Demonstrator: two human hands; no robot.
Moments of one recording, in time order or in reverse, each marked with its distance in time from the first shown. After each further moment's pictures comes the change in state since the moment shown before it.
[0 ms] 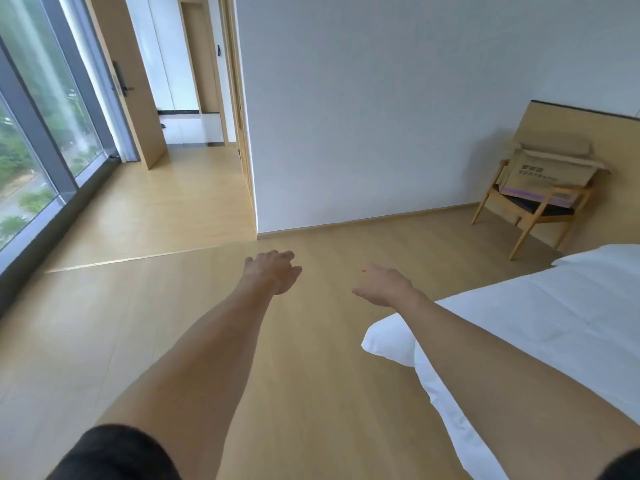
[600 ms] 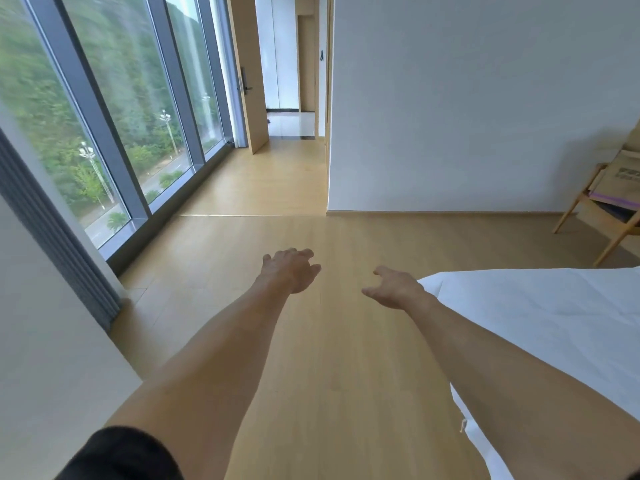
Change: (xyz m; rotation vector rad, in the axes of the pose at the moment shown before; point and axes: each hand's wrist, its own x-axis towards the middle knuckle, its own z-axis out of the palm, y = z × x) left_hand -0.388 0.096 0.058 -0.069 0.036 -0.239; right_hand -0.312 0.101 0.065 0.013 -0.087 -0.233
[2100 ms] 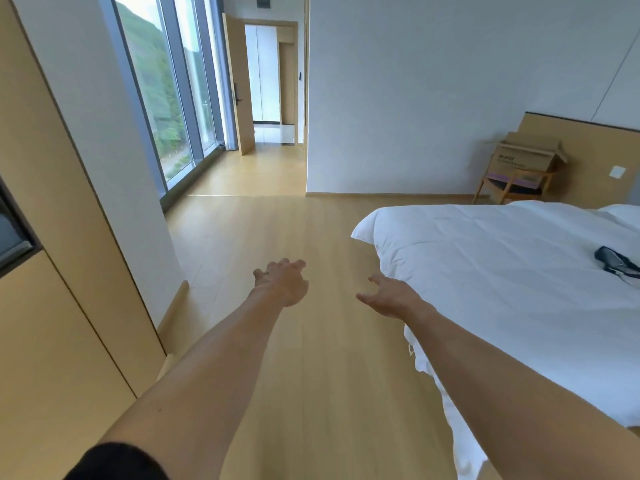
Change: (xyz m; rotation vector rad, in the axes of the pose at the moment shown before) left_hand -0.858 0.045 0.140 -0.014 0.006 0.036; right_hand -0.848 0.130 0.207 0.083 0.058 0.013
